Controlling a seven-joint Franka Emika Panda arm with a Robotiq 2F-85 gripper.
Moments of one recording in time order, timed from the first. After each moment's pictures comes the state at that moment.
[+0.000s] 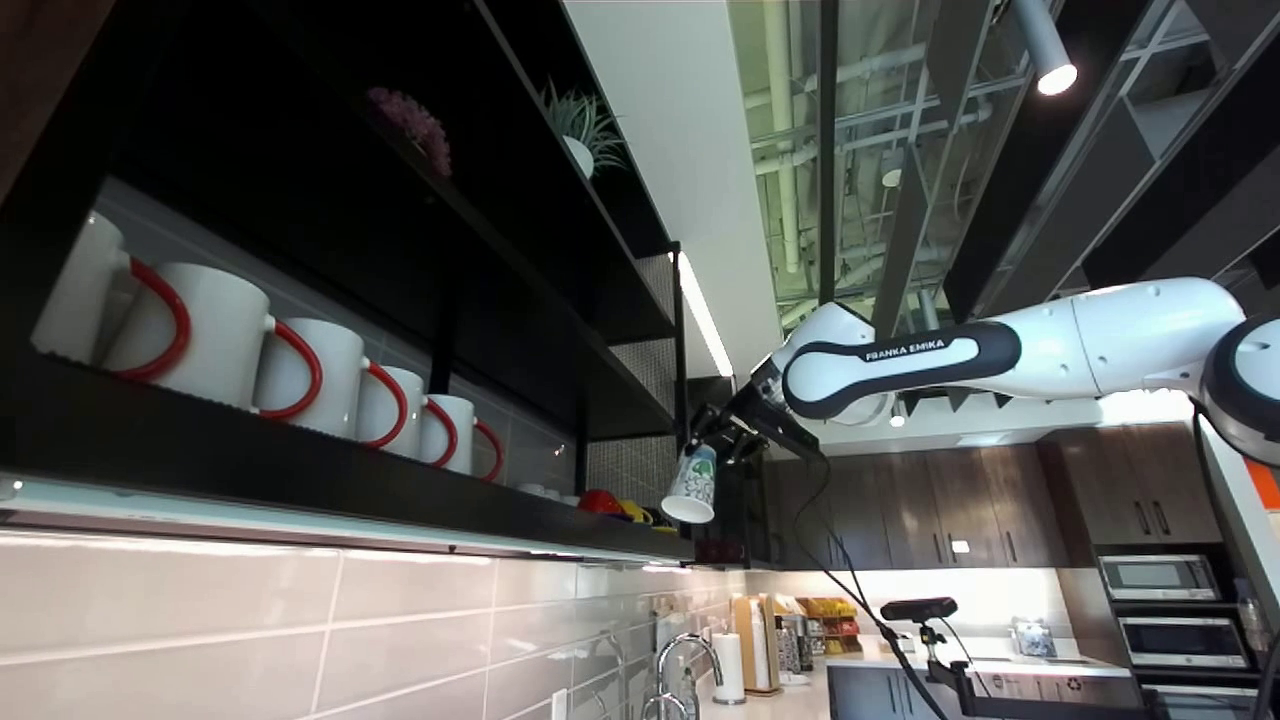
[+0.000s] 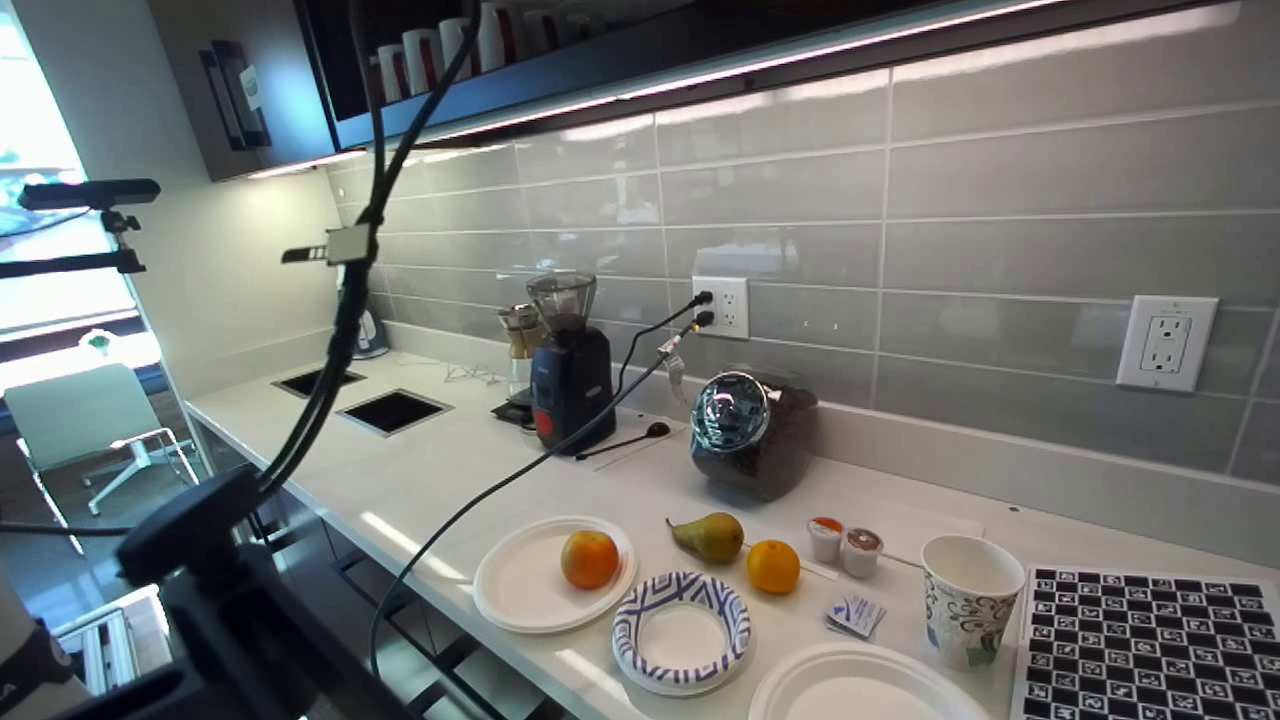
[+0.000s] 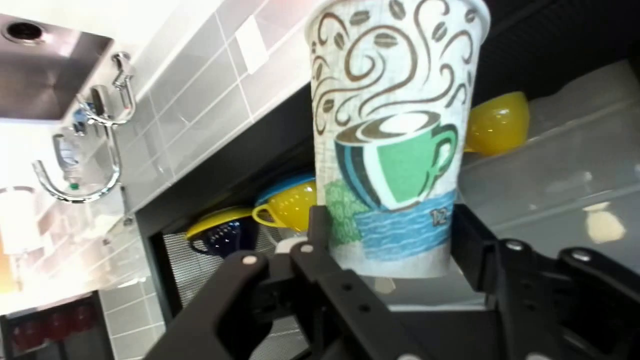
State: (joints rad) arm -0.32 -0.48 -0.14 -1.98 -0.15 2.61 0.46
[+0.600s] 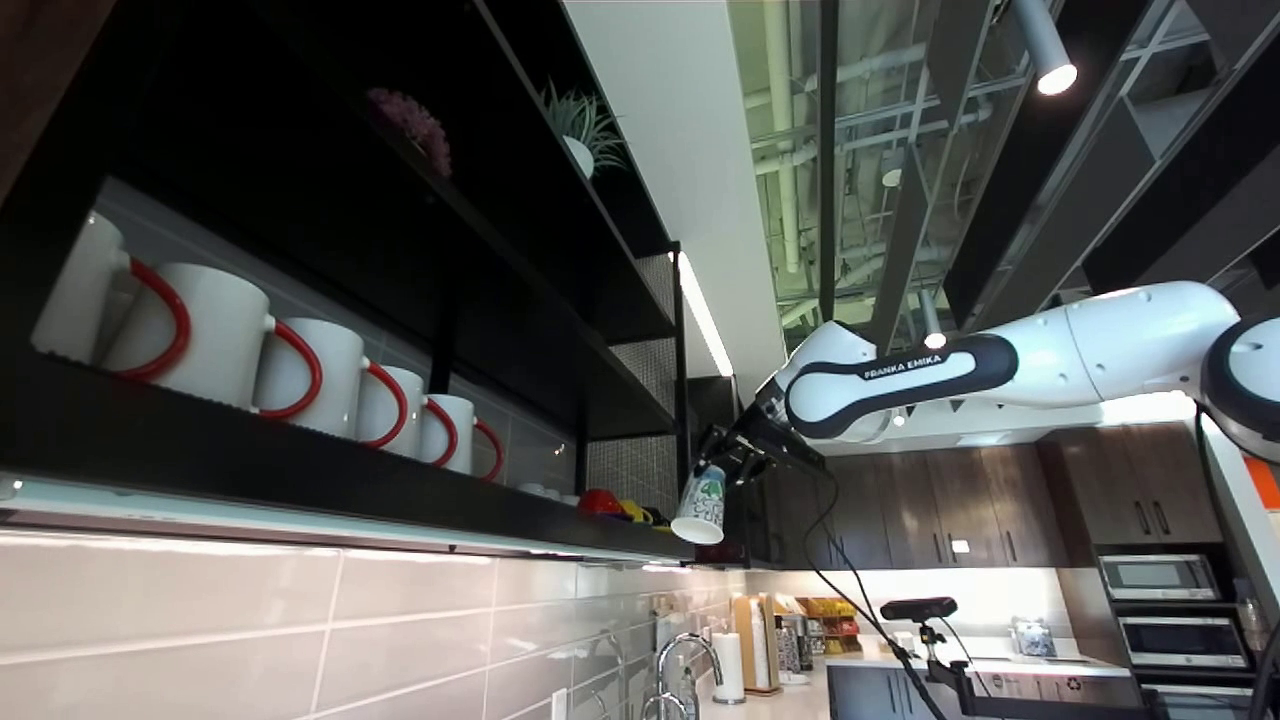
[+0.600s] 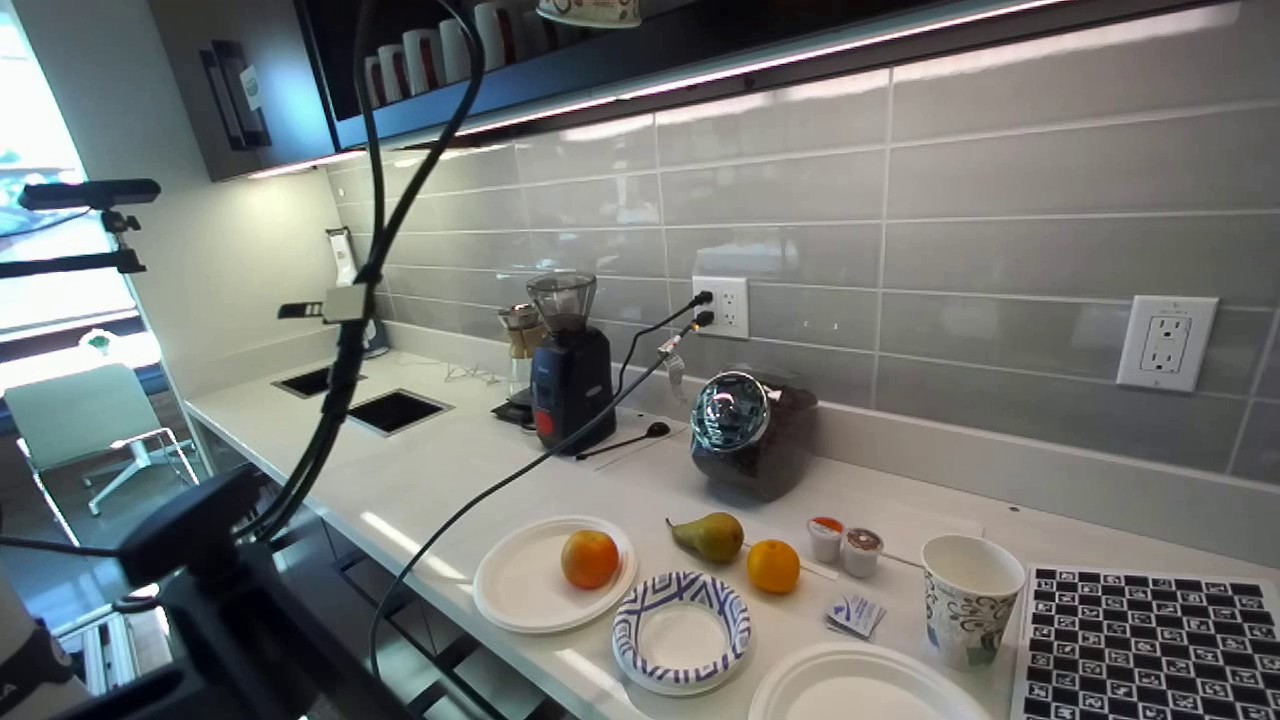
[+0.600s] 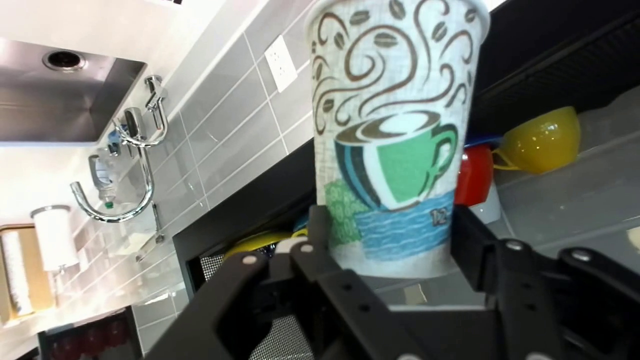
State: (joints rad) arm -0.36 -0.48 -0.14 -2.04 -0.14 2.62 0.48
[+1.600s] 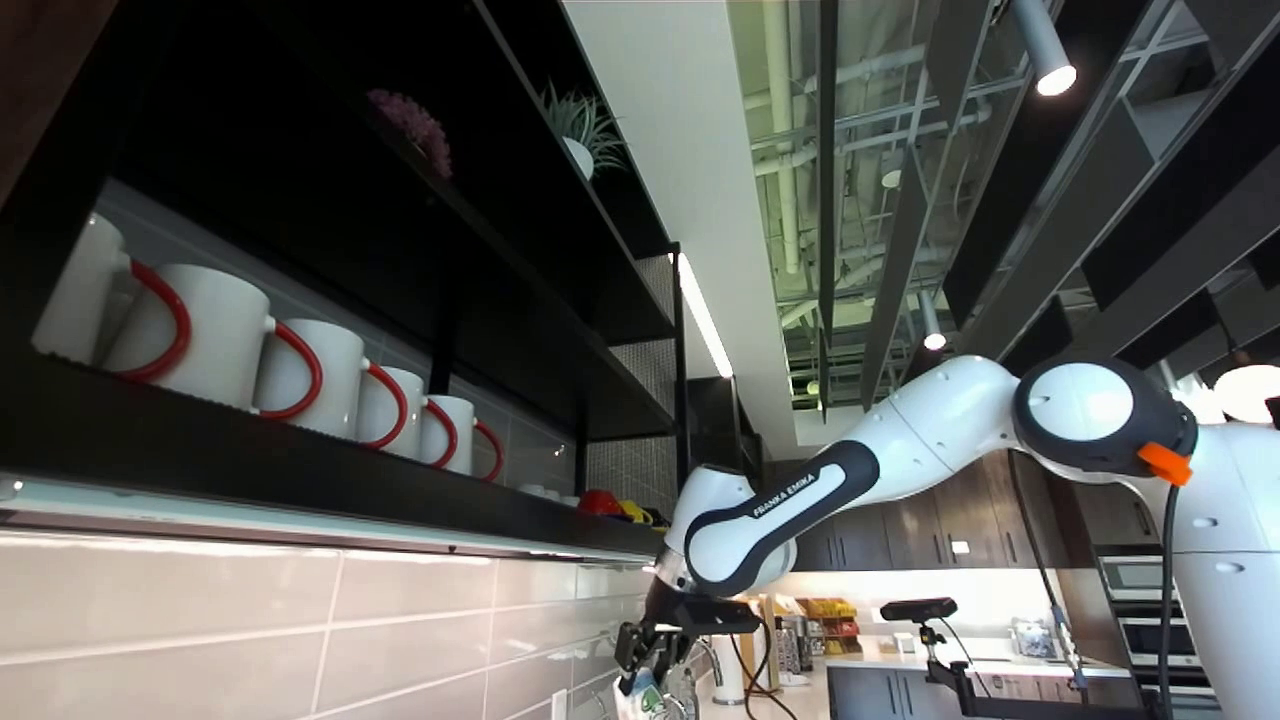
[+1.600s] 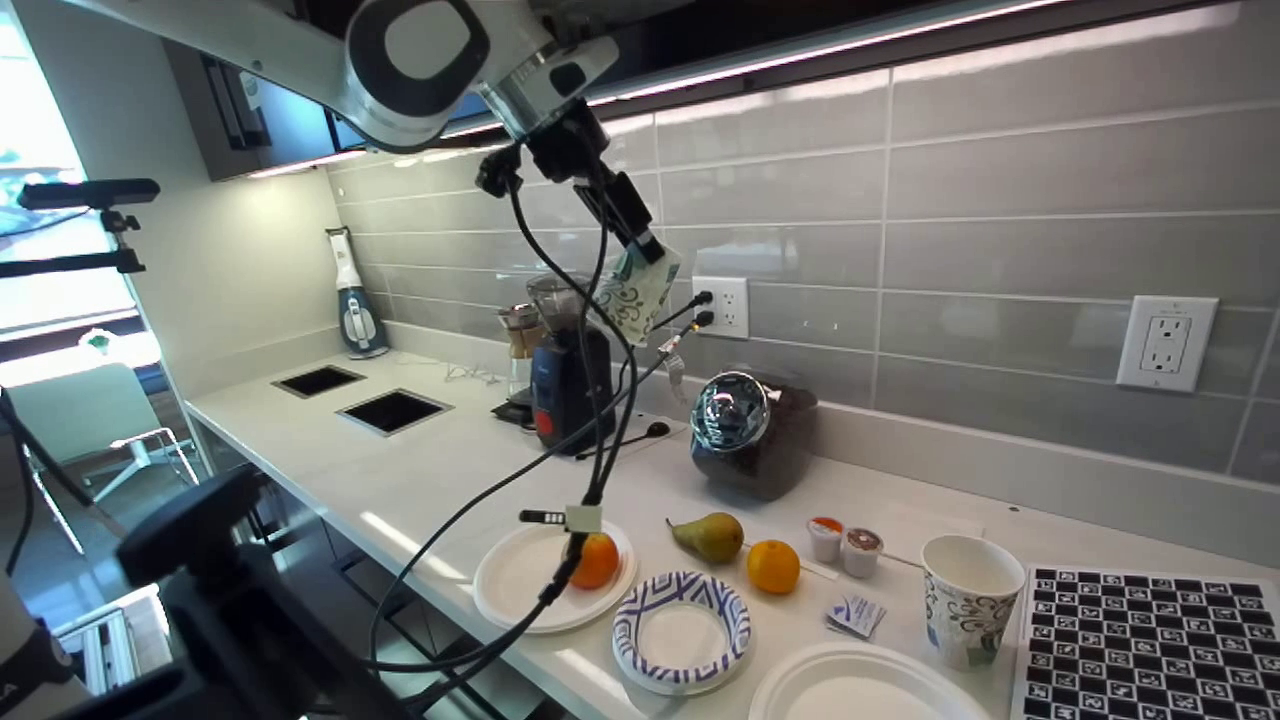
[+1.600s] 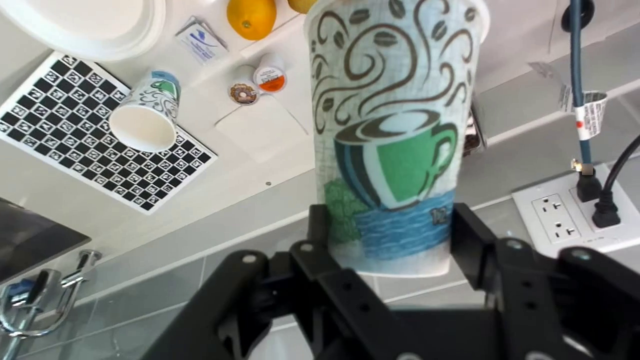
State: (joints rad) arm -0.23 -0.05 -0.12 -2.07 -0.14 2.58 0.26
